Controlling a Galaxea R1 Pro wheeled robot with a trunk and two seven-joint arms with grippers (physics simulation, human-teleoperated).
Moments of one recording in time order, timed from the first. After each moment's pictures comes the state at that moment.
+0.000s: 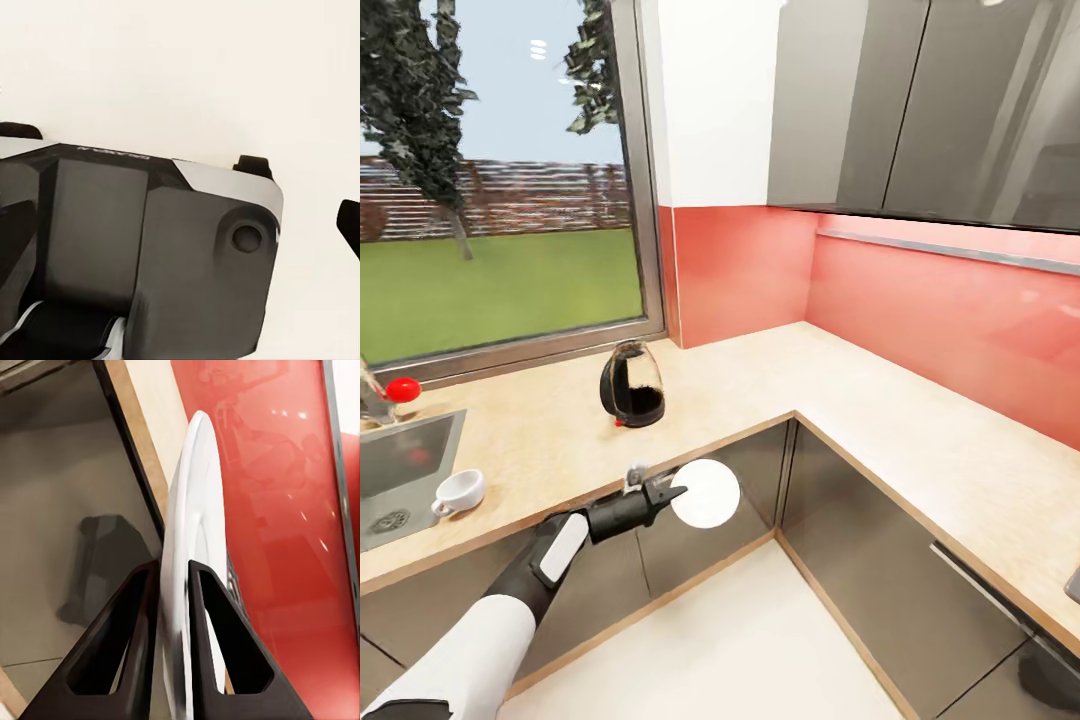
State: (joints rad) left arm -0.71 0.03 -0.02 -0.65 0.68 0.72 -0.79; right arm -0.40 0.05 0.40 -0.02 -0.31 0.14 0.11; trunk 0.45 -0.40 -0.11
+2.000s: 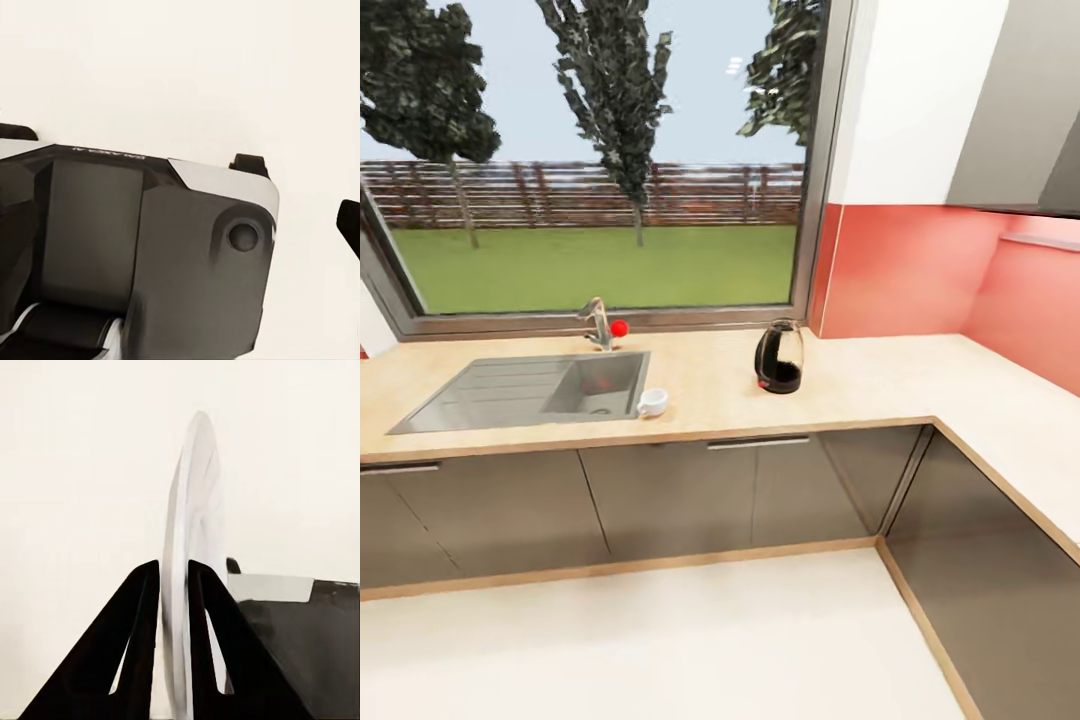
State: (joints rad) left arm -0.21 0.27 -0.02 -0.26 0.20 0.05 -0.24; right arm -0.40 0.04 0.39 -0.03 -0.31 0.14 0.10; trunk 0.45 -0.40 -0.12
